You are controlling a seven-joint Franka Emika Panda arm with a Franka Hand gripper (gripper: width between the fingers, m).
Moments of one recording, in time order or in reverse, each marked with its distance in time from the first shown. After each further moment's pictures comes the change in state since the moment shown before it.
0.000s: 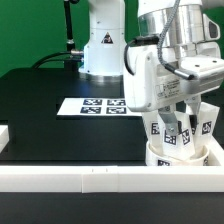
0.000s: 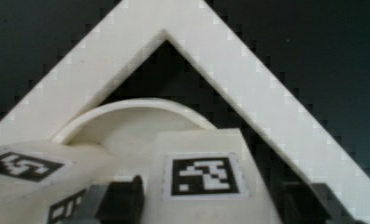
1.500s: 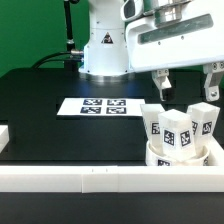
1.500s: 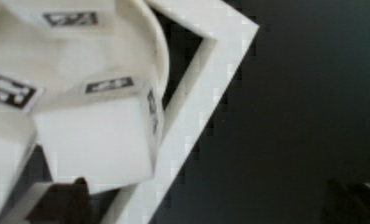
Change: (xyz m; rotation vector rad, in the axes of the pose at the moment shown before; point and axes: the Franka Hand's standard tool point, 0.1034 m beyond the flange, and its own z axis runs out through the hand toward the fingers) arm -0.021 -0.018 -0.047 0.004 -0.001 -1.374
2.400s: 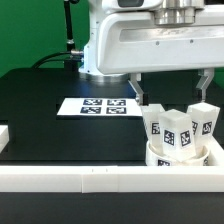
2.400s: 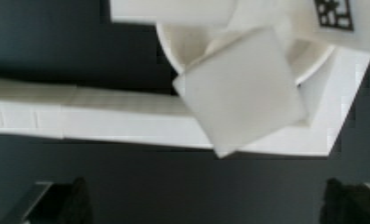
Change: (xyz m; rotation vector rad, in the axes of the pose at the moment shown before) arm 0.010 0.018 0.001 -0.143 -0.061 -1.070
